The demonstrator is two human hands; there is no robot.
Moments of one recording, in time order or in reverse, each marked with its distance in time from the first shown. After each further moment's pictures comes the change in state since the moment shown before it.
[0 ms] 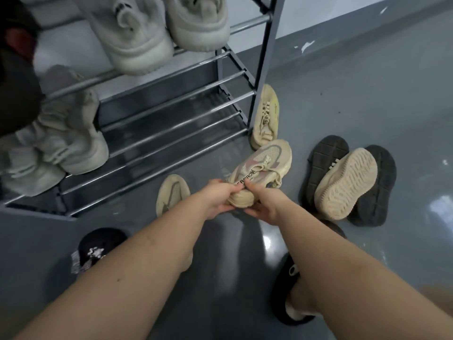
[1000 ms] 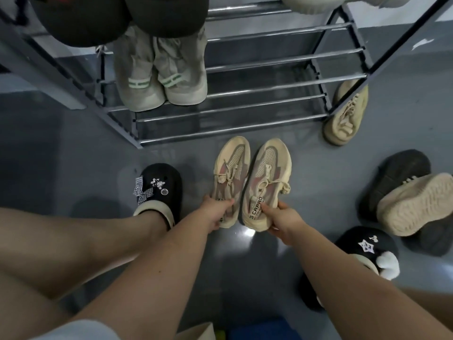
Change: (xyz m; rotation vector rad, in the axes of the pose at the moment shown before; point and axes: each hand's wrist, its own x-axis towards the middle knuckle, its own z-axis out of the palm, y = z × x) left_hand -0.019 -0.136 -0.133 -0.072 0.334 -0.221; right_hand 0.010 0.112 0.055 -0.317 0.007 0.031
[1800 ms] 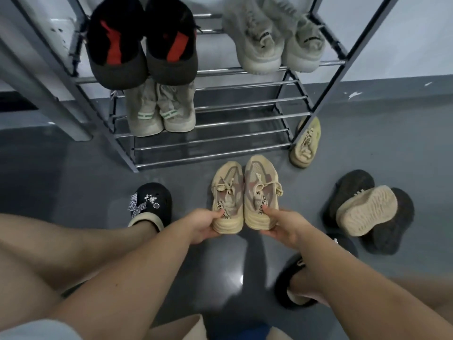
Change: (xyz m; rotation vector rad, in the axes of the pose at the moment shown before) left_hand -0.094 0.008 0.004 -0.273 -0.335 0.149; right_hand -0.077 -0.025 -0.042 0.112 -0.049 -0.078
